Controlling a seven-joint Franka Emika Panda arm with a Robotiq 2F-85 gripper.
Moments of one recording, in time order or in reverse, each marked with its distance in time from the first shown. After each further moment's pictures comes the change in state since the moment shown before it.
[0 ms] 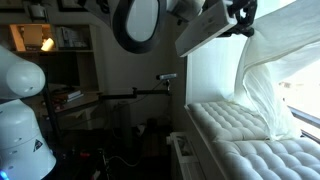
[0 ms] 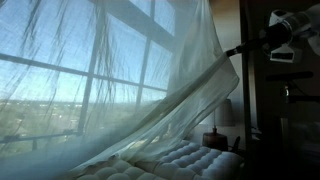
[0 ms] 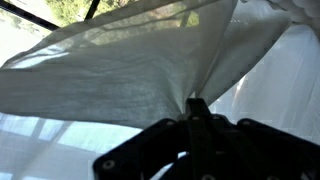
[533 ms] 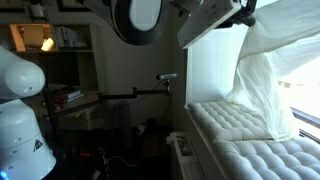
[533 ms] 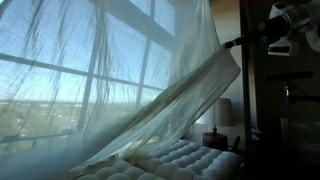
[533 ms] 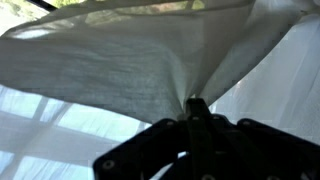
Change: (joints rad) arm -0.018 0.009 0.036 0.037 -0.066 0.001 0.044
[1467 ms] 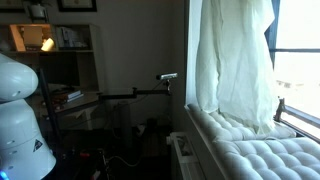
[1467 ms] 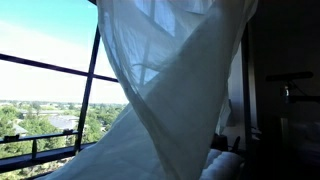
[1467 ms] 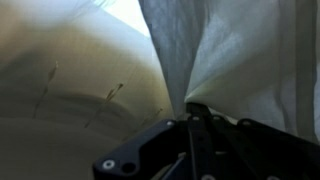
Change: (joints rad) arm -0.237 0.252 0.542 0.240 -0.058 0.000 -0.173
